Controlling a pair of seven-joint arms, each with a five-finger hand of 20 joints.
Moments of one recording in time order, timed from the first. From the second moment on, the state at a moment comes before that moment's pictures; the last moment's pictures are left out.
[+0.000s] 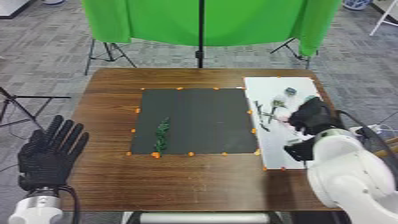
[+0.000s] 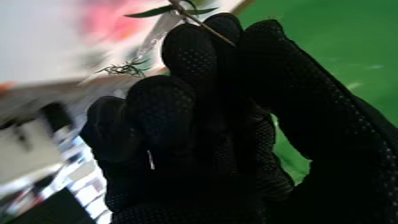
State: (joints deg) left arm 134.0 -68.2 -103.8 -126.2 9.7 10.1 16.7; right arm -97.5 -49.0 75.3 -128.1 -110.7 7.5 56.0
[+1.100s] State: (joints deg) left arm 126.8 -63.0 -98.8 -123.9 9.5 11.9 12.0; right arm -81.0 -78.1 45.3 -106.7 -119.0 13.5 60.1
